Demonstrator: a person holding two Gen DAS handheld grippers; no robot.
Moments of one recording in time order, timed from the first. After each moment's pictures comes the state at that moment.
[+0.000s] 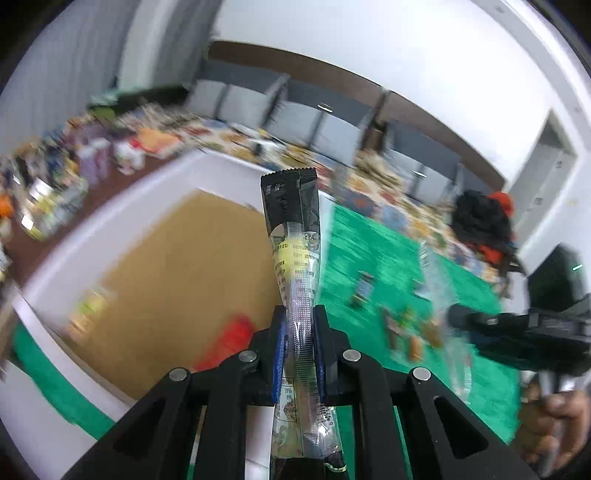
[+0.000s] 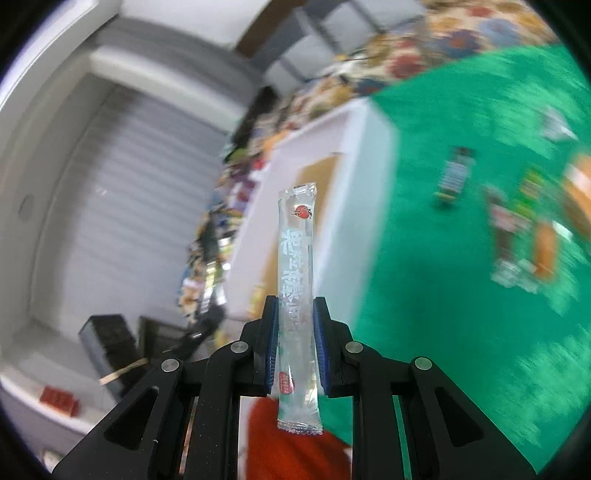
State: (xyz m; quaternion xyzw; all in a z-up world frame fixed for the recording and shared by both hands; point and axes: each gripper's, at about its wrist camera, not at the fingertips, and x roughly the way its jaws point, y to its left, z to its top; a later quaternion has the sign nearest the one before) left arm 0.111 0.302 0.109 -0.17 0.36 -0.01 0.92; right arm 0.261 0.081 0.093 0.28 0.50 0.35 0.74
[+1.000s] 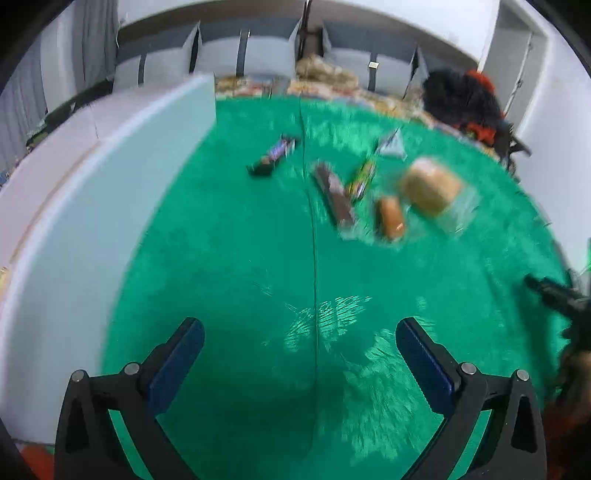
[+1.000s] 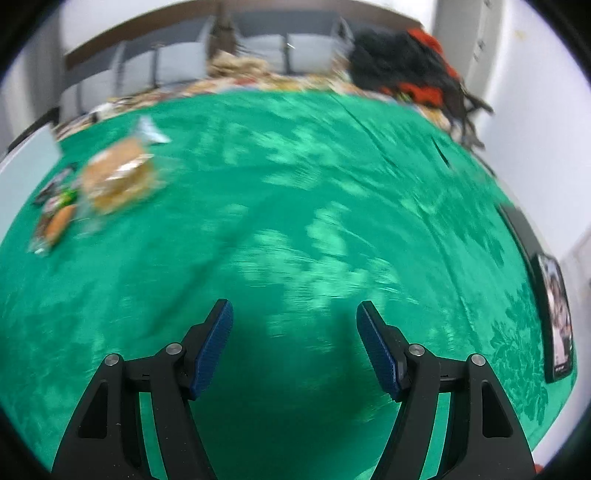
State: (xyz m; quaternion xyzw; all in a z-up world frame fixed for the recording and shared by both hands) left arm 0.130 0.078 -0.046 -0.03 0.47 -0.07 0.88; right arm 0.166 -0.245 -0.054 0.02 0.46 -0.12 0.88
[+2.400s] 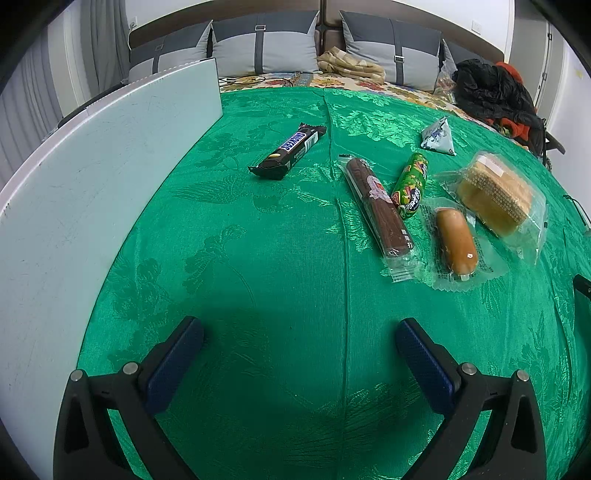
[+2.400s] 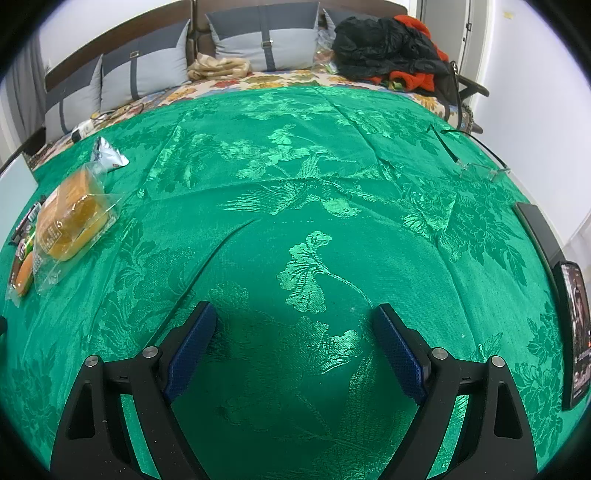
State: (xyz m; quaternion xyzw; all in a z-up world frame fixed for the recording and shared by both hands) left arm 0.188 0.070 -0.085 0.00 0.46 -0.02 0.89; right arm 0.199 -0.274 -0.066 0.04 0.45 -0.12 0.88
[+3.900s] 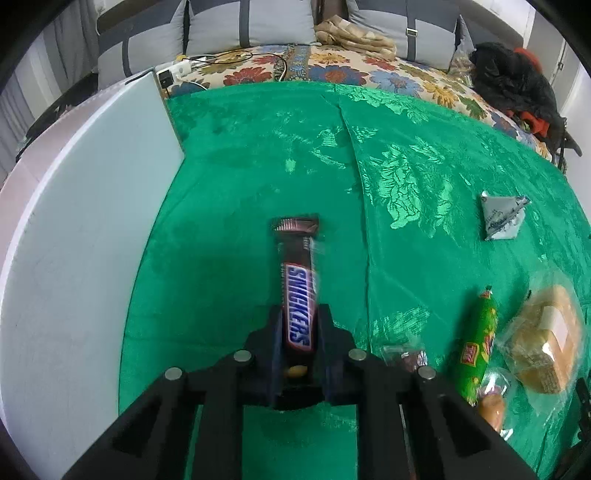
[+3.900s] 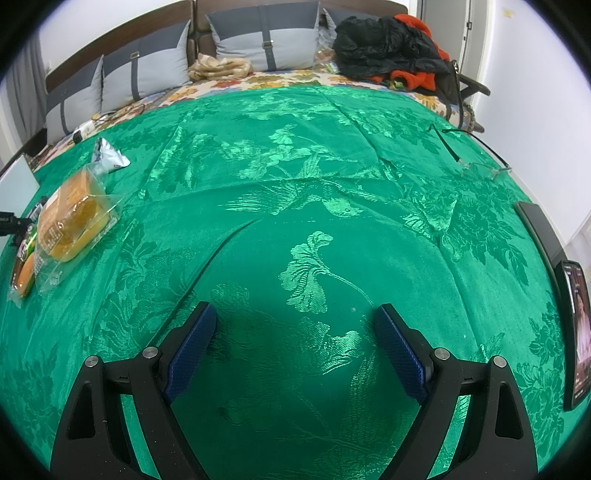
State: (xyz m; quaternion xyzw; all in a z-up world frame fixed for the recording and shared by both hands) left arm 0.367 0.074 -0.067 0.01 0.53 -0.03 0.85; right arm 0.200 -0.273 -0.067 0.04 0.45 -0.12 0.88
